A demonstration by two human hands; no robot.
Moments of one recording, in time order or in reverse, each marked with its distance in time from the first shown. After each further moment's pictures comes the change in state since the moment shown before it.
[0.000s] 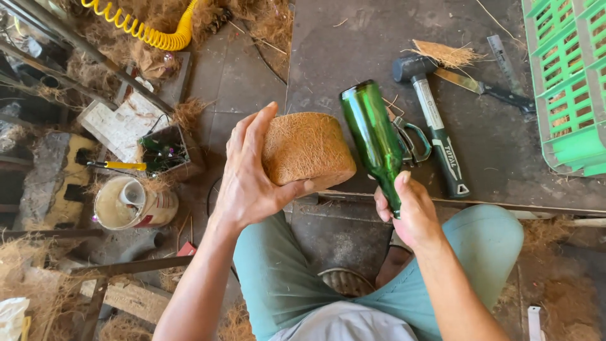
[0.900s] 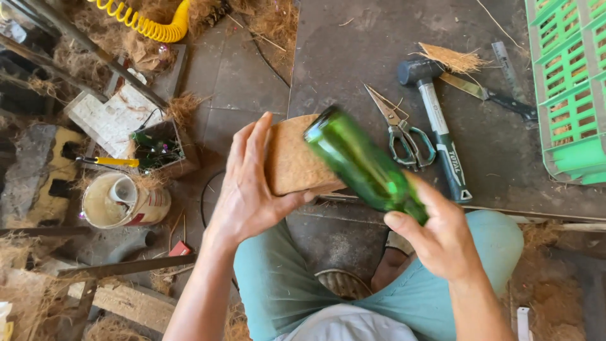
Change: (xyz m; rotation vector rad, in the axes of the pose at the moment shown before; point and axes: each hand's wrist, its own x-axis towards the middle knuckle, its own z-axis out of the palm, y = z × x) left_hand -0.011 -0.004 -0.007 -0.022 -0.063 -0.089; right_hand -0.034 -0.075 0.026 -0.746 -0.028 -0.223
